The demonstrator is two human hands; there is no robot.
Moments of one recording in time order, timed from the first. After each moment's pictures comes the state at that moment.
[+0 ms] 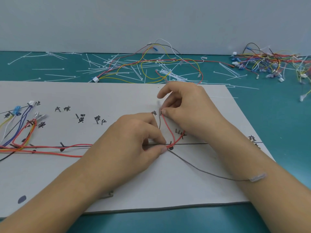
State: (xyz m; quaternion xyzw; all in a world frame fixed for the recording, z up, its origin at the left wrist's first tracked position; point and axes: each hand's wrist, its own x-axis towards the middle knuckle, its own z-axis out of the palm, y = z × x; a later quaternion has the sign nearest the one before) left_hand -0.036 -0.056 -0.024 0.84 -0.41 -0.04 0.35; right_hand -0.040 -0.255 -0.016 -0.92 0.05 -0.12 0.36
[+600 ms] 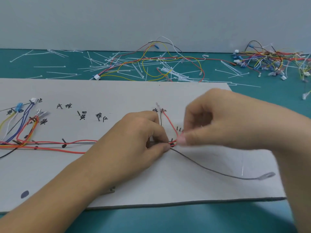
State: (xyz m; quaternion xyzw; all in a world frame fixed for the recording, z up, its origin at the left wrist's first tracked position) left_hand -0.039 -0.059 -0.021 0.84 -0.43 -0.05 0.33; right_hand -0.100 -0.270 0.044 -0.97 0.01 0.10 0.23
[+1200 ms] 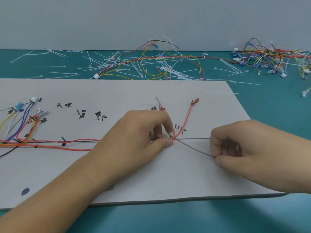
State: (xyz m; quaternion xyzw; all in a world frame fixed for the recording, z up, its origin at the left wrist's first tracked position) left_hand -0.039 -0.065 -0.026 0.83 -0.41 -0.05 0.36; right_hand -0.158 -0.294 0.021 -0.97 0.04 0.14 0.19
